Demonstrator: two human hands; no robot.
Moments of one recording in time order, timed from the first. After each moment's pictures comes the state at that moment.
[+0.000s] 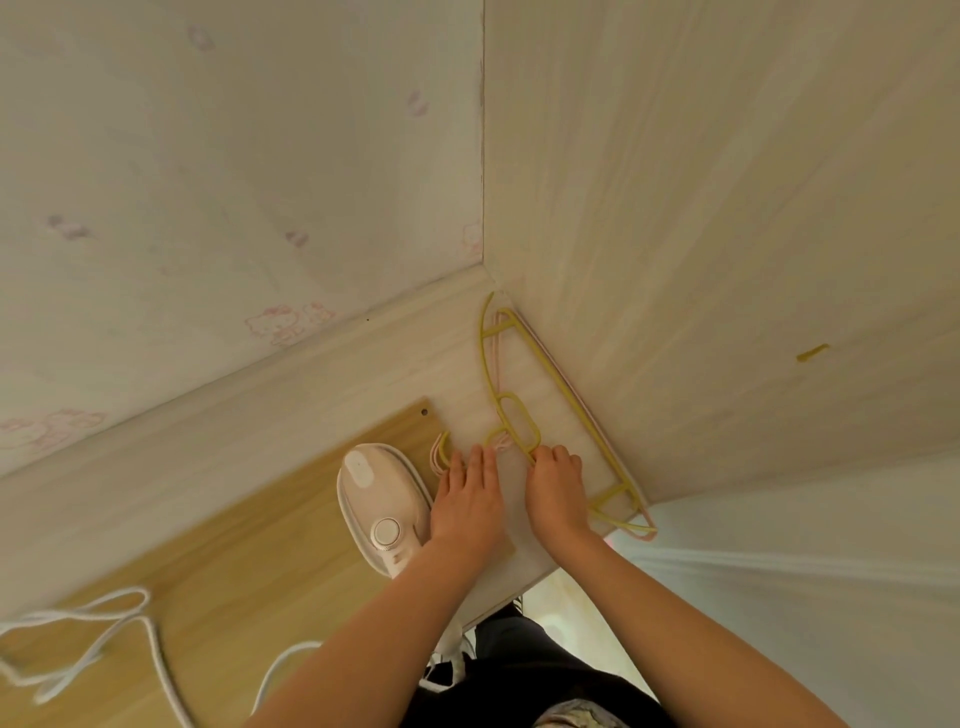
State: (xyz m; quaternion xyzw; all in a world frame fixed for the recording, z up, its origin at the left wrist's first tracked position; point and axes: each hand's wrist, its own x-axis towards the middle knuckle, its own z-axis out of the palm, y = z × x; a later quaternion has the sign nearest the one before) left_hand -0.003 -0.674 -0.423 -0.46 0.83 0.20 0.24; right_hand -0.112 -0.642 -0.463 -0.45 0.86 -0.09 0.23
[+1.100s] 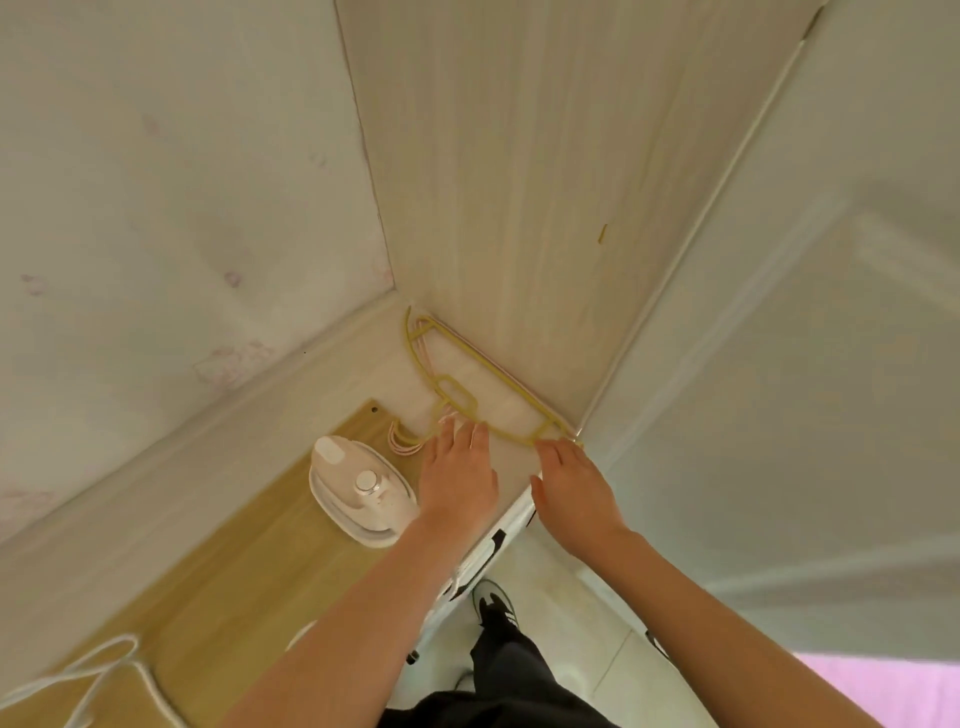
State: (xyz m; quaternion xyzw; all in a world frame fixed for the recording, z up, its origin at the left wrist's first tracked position) left_hand 0.014 -0.616 -0.371 -0.36 0.92 0.16 0.01; right_hand -0.092 -0.504 -0.381 -0.50 0.85 -0.11 0.11
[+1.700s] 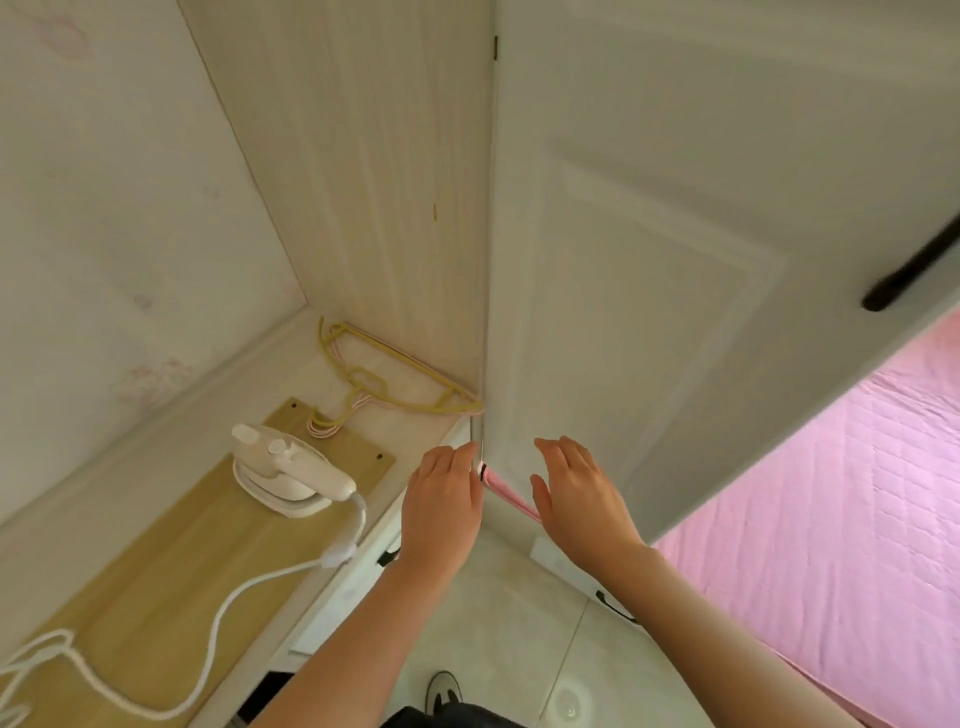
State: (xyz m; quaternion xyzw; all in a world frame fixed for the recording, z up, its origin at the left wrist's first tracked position) left_hand 0.033 -0.463 -0.355 -0.26 0.93 0.18 -0.20; right_hand -0.066 -0.327 -0.324 -0.42 0.89 -0.19 0.03
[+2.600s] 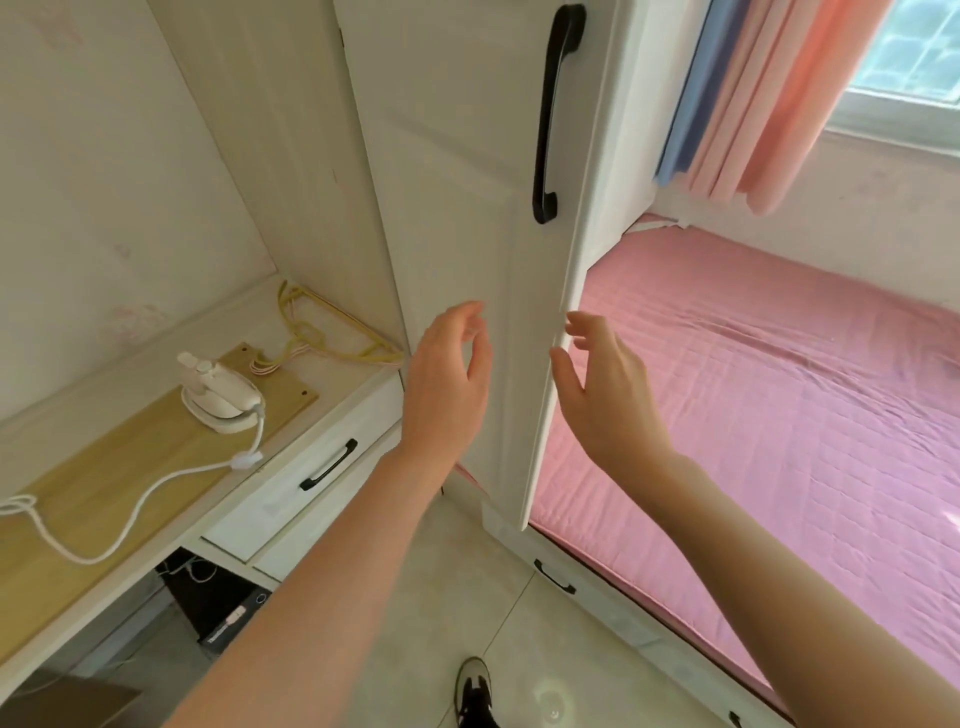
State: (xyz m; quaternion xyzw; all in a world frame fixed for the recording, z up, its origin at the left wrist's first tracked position) left_hand -0.049 -0.255 -0.221 -0.25 0.82 0.35 -0.39; right_hand -0.138 -0.129 -0.205 -0.40 0.82 -0.41 -0.02
